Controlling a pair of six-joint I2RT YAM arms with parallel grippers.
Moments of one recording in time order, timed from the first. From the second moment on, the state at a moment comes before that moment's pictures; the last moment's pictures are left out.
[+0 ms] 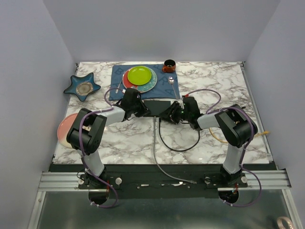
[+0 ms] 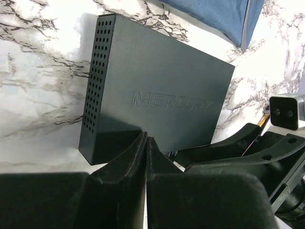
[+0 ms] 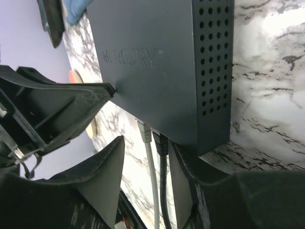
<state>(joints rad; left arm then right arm) -0.42 1.76 0.93 0.09 0.20 -0.94 0.51 1.89 0.78 0.56 -0.41 1.12</state>
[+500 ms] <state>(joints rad) -0.42 1.76 0.92 0.11 0.20 -0.94 0.51 1.94 0.78 0.65 -0.40 1.21</state>
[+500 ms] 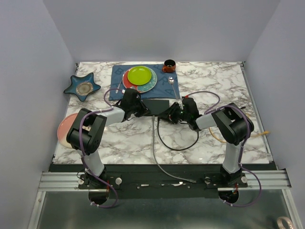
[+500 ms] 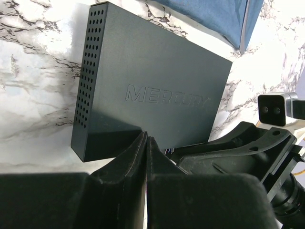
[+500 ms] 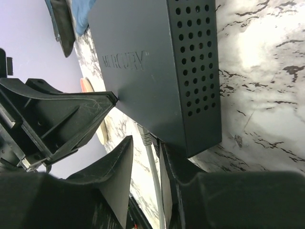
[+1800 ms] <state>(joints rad) -0.42 1.76 0.91 0.13 0.20 -0.95 0.56 1.98 0.72 0.80 -0.28 1.42</state>
